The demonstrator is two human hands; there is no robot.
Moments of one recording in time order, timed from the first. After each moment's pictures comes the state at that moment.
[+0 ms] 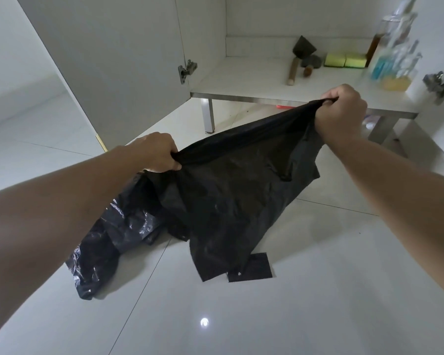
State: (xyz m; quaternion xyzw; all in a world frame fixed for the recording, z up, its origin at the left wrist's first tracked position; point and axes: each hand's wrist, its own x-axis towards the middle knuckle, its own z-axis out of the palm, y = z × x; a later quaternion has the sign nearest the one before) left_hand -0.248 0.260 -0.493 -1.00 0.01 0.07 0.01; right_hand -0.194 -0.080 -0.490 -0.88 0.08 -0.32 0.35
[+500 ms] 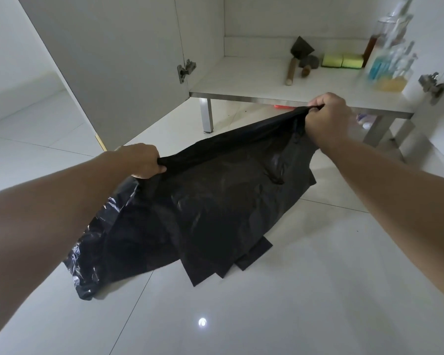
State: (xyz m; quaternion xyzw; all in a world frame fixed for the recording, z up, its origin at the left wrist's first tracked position) left_hand -0.255 0.288 -0.505 -0.99 -0.04 0.11 0.06; right_hand -0.192 -0.072 -0.498 -0.89 0.05 -0.27 0.36
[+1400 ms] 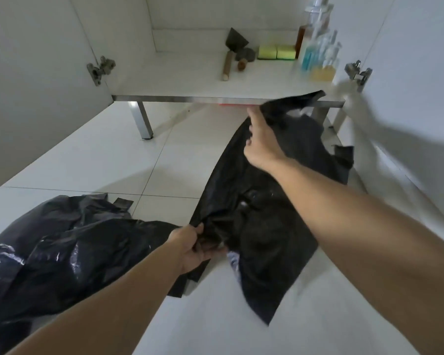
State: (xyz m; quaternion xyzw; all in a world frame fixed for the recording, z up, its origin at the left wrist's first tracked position) left_hand -0.277 0.076 -0.639 -0.45 -0.33 0.29 -0.78; right_hand -0.144 -0.119 -0.580 -0.90 -0.03 -0.09 0.41
